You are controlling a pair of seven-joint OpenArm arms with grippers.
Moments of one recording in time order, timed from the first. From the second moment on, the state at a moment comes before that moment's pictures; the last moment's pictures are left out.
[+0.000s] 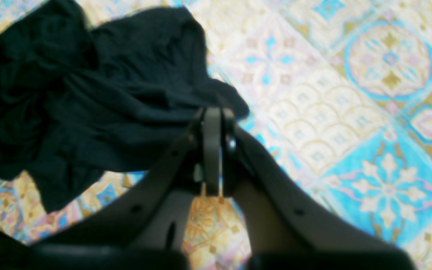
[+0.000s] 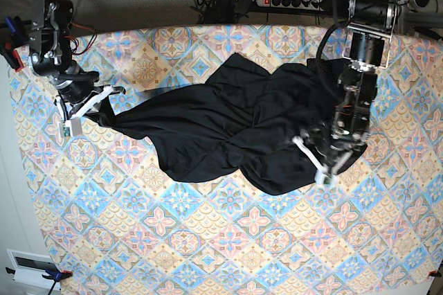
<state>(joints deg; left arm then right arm) -16.0 -21.2 16.4 74.4 -27.9 0.4 49.3 -16.9 29.0 10.9 111.1 45.7 7.4 -44.4</state>
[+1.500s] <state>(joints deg) -9.6 -33.9 -12.8 74.6 -23.5 -14.7 50.0 -21.7 28.8 3.4 110.1 29.2 7.6 -56.2</state>
